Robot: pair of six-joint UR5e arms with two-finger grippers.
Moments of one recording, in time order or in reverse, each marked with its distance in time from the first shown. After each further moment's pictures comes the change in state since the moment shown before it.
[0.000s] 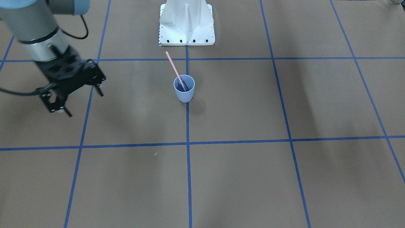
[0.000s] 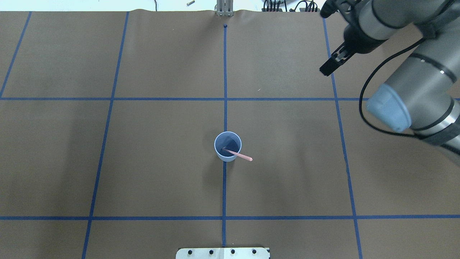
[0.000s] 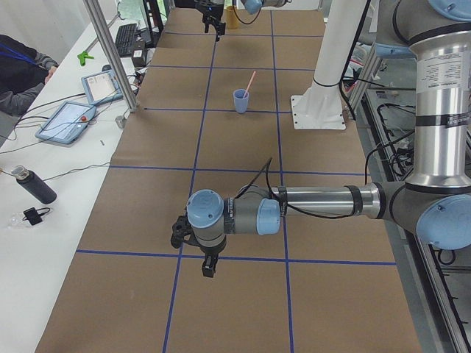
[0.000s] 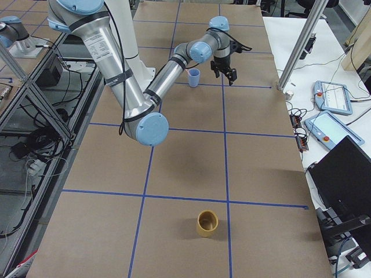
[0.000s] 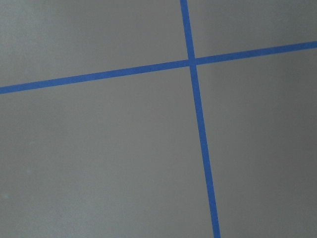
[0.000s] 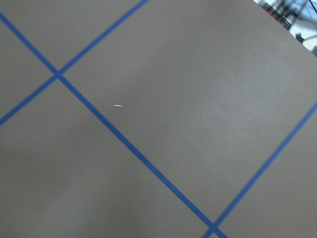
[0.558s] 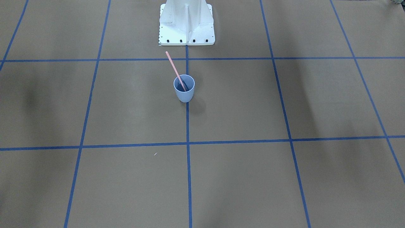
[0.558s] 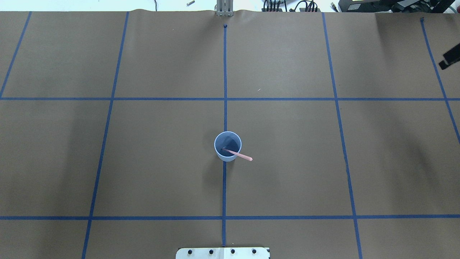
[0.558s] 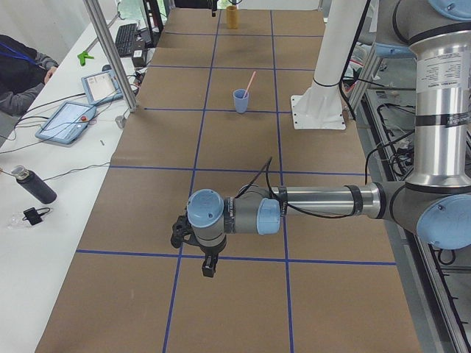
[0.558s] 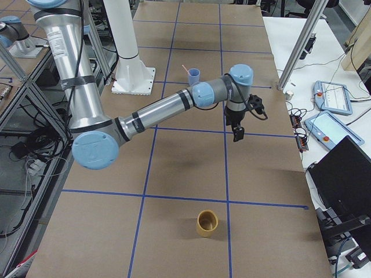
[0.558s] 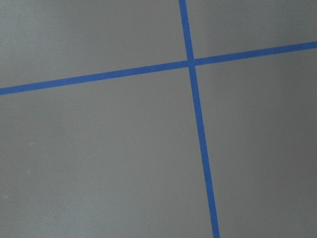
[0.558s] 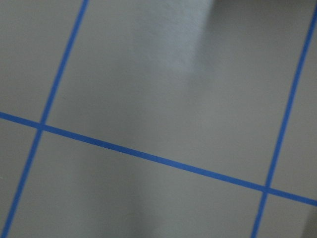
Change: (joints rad) left arm 0.000 0.001 -0.001 0.002 0.001 -0.001; right arm 0.382 -0.335 -0.100 0.002 0.159 -0.113
